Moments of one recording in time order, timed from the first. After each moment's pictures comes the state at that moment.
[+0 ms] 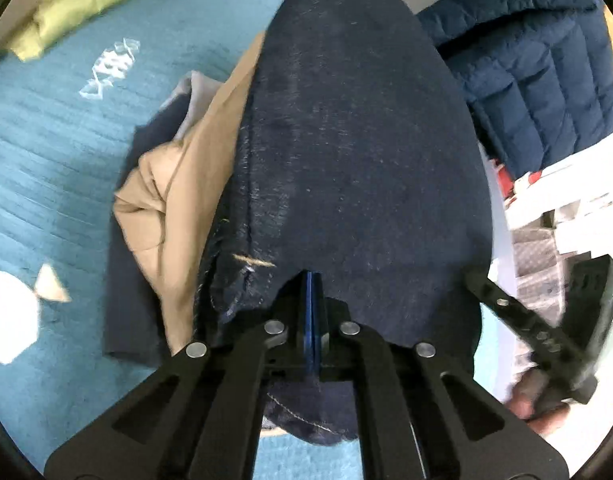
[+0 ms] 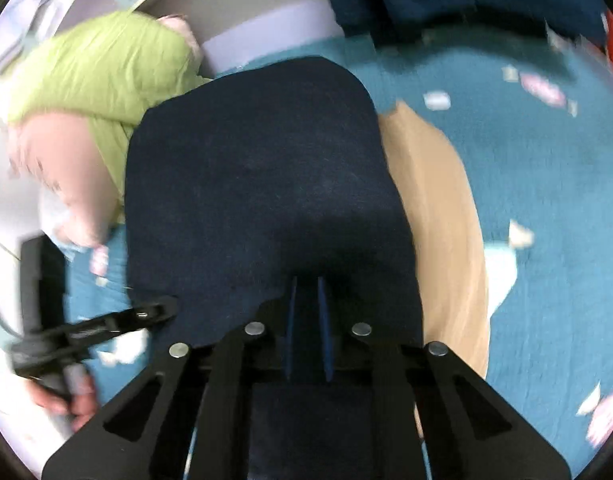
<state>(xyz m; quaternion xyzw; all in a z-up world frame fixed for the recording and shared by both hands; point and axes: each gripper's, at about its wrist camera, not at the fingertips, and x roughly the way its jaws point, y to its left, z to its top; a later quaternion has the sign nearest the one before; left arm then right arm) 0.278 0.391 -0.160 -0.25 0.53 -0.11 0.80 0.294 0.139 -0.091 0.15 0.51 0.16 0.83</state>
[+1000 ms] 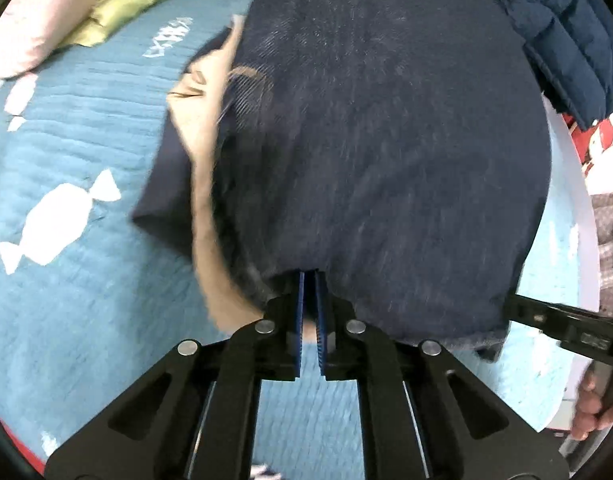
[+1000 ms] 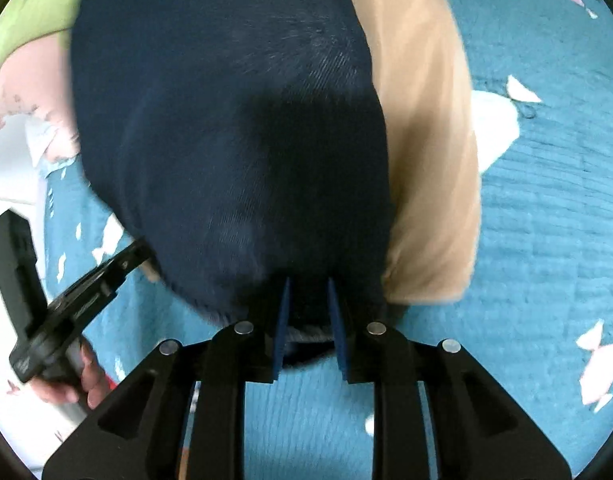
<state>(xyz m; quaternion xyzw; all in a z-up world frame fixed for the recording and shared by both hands) 0.217 0.336 -0.166 -0.15 0.58 0.01 0.80 0.253 0.118 -0.151 0.10 0.67 0.21 0.71</state>
